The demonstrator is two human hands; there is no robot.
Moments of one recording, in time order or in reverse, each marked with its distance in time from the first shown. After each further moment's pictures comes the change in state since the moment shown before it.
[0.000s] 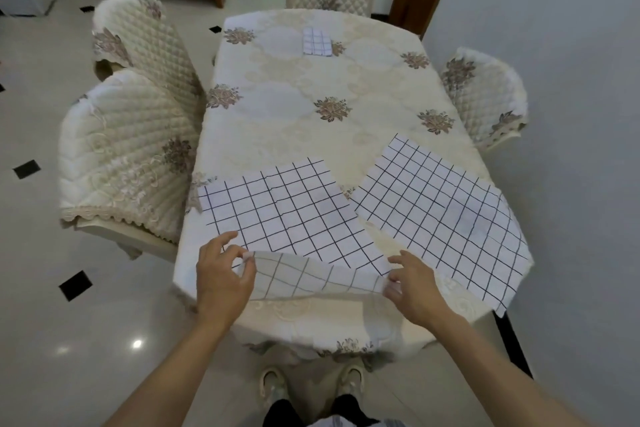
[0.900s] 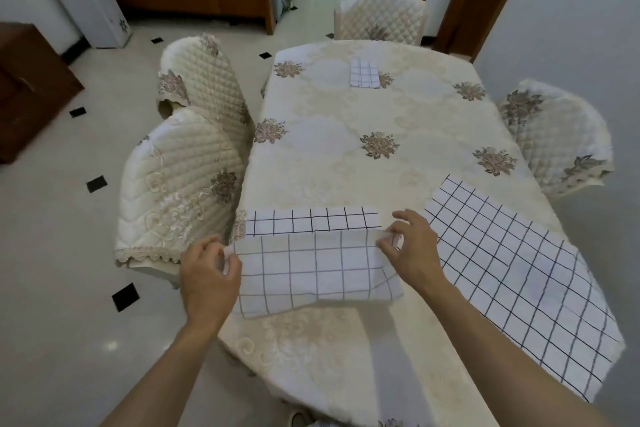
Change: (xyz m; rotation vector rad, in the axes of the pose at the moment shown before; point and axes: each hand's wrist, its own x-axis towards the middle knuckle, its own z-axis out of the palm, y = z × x) left_hand 0.096 -0.037 -0.051 0.178 0.227 -0.159; right_hand 0.158 -0.097 -0.056 0.314 0.338 -0.103
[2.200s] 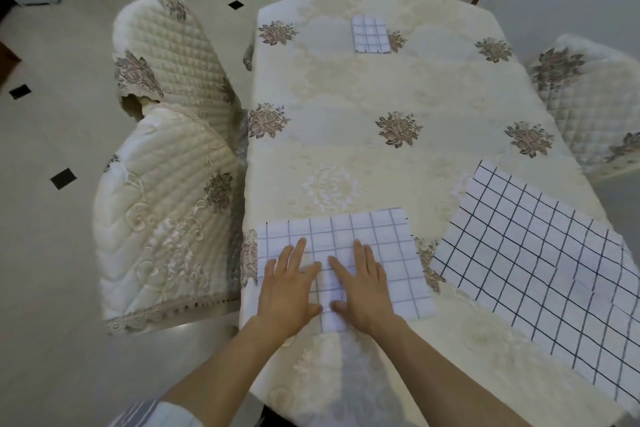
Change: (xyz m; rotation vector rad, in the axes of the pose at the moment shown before) left_hand 0.058 -0.009 0.101 0.485 -0.907 0.476; right_hand 0.010 -0.056 0.167 -0.369 -0.597 0.116
